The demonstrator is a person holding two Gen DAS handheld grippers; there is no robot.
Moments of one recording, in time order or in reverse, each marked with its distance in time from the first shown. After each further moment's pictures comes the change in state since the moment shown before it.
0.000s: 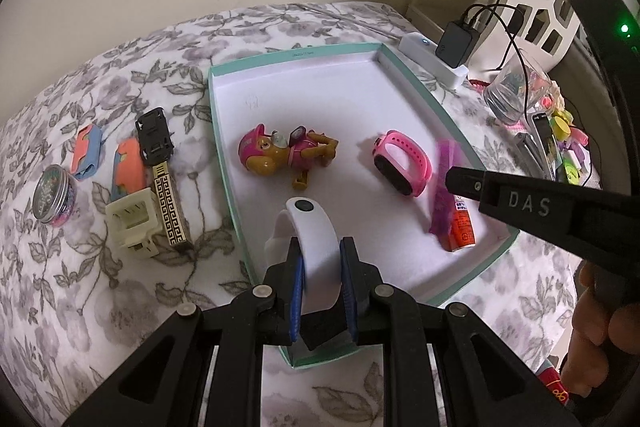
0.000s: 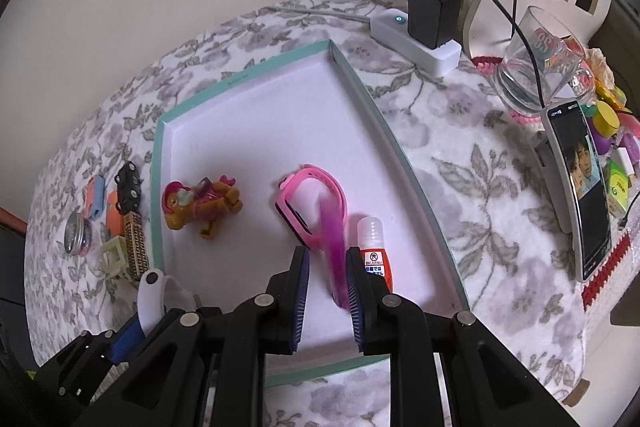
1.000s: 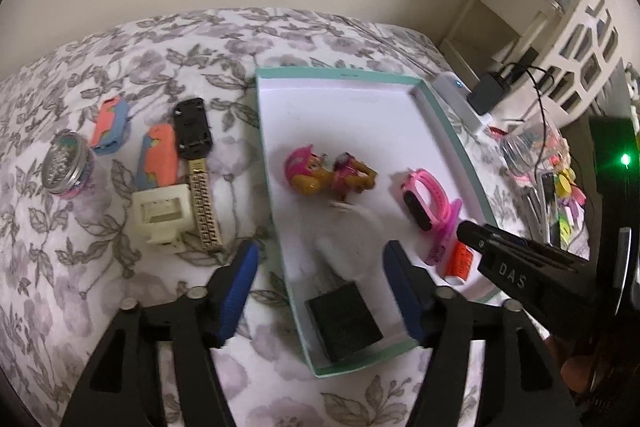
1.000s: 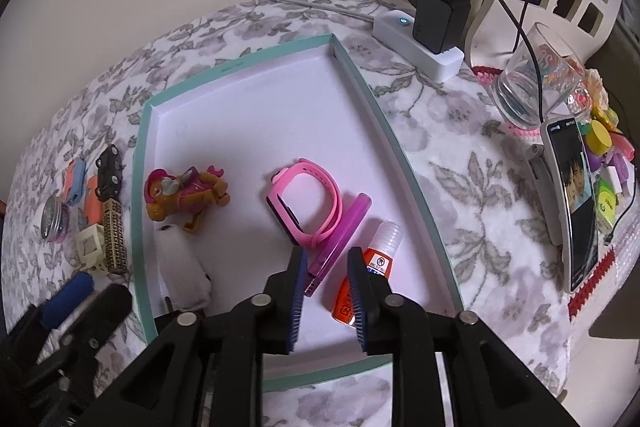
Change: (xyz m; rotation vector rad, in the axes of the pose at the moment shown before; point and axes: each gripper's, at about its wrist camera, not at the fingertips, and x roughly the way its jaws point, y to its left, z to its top) left arm -0.011 0.043 0.014 -0.196 -0.021 -0.018; right arm 0.008 0.013 0.002 -0.075 -0.001 -0.086
